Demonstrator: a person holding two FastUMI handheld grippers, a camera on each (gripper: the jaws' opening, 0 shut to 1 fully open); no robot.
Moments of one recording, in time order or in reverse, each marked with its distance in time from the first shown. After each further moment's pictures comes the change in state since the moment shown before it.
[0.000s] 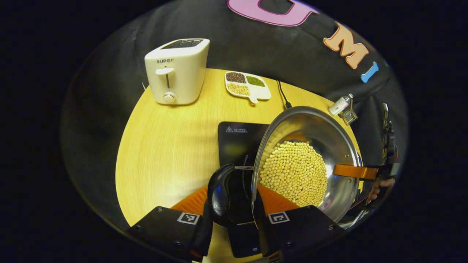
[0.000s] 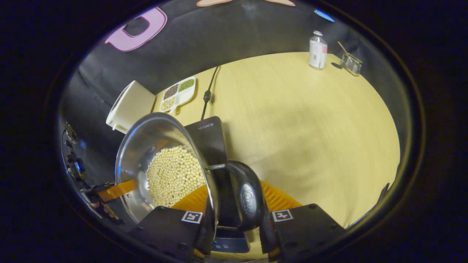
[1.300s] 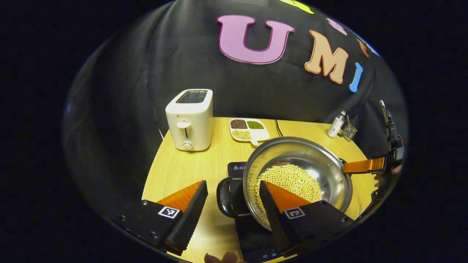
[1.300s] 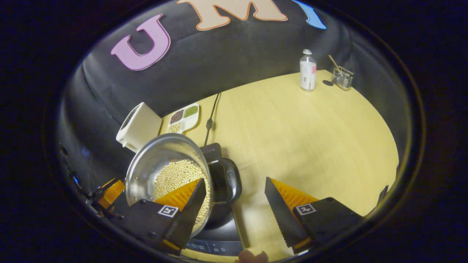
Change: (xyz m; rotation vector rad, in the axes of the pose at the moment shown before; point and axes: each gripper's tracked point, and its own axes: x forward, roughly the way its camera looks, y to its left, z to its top) left arm -0.087 -0.010 0.040 0.104 -0.408 0.096; right arm -0.054 -0.019 0.035 0.015 -0.216 0.032
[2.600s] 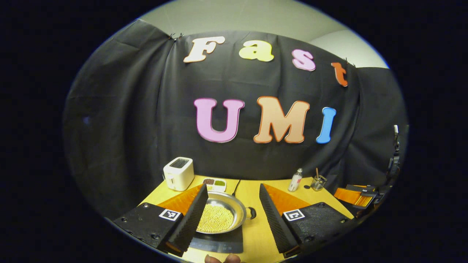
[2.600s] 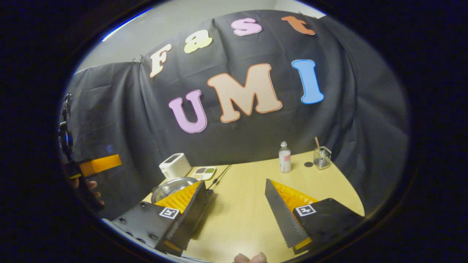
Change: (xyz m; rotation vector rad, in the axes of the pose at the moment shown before) left arm -0.216 -0.278 0.126 0.014 -0.513 0.114; right arm -0.263 -0.151 0.105 -0.202 -0.587 0.297
